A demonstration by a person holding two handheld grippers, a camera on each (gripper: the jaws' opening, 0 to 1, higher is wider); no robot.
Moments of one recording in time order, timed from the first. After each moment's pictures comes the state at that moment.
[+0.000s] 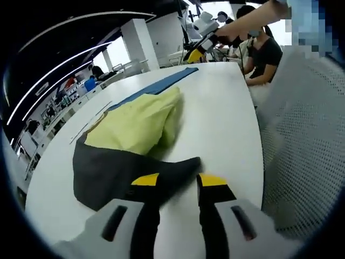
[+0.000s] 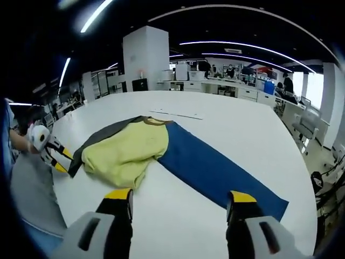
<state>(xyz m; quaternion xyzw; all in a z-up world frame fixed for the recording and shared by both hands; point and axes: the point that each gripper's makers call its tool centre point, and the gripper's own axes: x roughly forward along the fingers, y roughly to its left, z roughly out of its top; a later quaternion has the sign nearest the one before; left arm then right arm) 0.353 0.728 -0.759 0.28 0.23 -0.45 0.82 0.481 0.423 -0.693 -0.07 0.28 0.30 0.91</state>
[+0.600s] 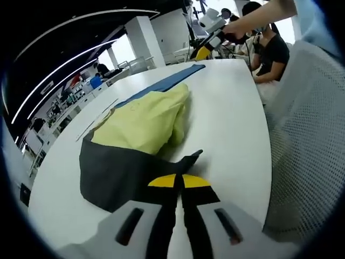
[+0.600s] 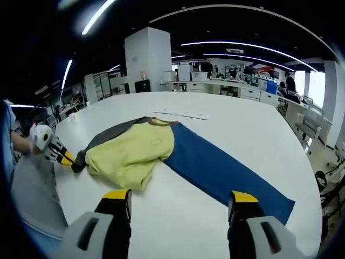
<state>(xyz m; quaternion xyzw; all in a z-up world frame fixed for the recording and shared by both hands) 0.366 0.742 -0.745 0.27 0.23 -0.42 0.84 0.477 0.435 -0.696 -0.06 0.28 0.31 0.91</state>
